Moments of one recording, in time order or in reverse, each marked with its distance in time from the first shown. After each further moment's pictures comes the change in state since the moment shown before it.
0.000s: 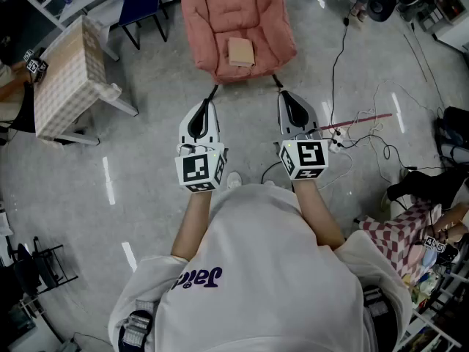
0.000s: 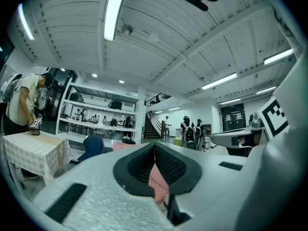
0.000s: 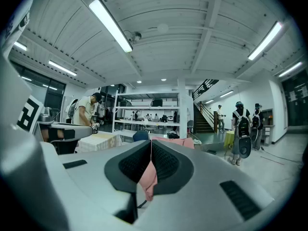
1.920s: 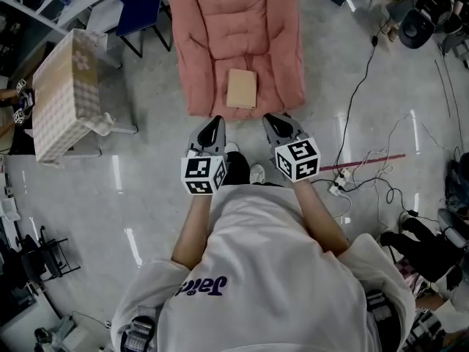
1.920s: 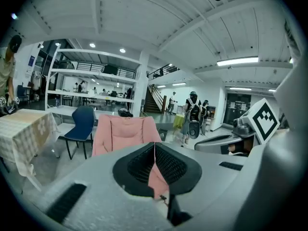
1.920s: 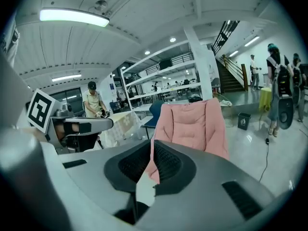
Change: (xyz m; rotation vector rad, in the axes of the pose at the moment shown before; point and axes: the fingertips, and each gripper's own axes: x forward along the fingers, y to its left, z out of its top) left arm 0.342 0.014 -0.128 -0.092 0.351 0.007; right arm 0.305 -0.159 -0.138 0.185 0.403 0.391
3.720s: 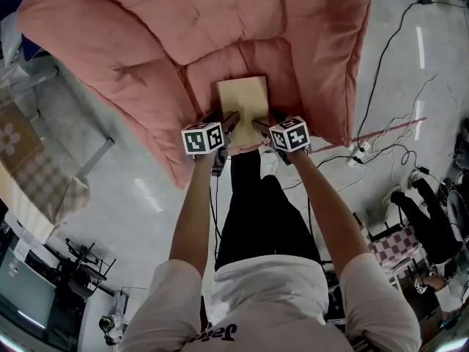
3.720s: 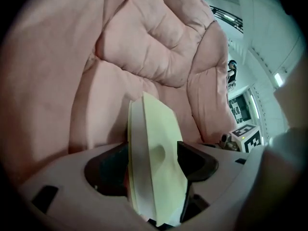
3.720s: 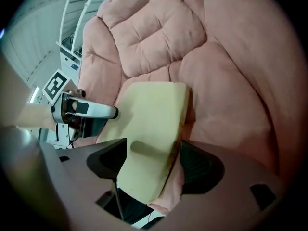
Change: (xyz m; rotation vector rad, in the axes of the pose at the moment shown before) left arm 0.436 0.196 -0.415 -0.549 0.893 -0.226; right arm 0.412 -0.253 -0.358 0.492 0.697 0.052
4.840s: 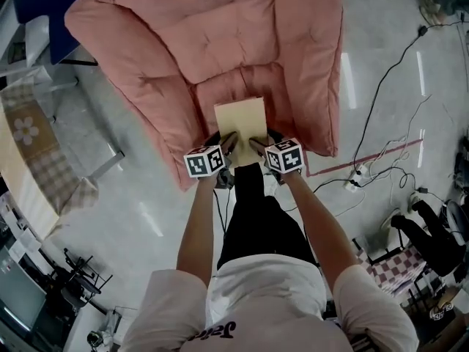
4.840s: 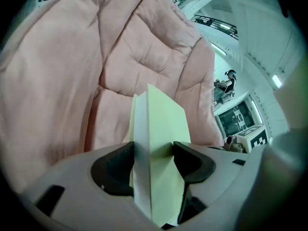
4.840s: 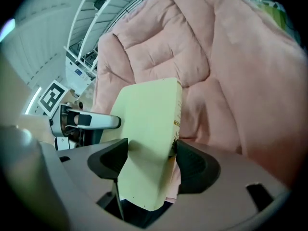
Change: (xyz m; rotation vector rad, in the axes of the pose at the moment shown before) left arm -0.072 -0.049 0.006 -0.009 -0.147 0.039; right arm -0.068 0.055 0.028 -0.028 -0.131 -0.019
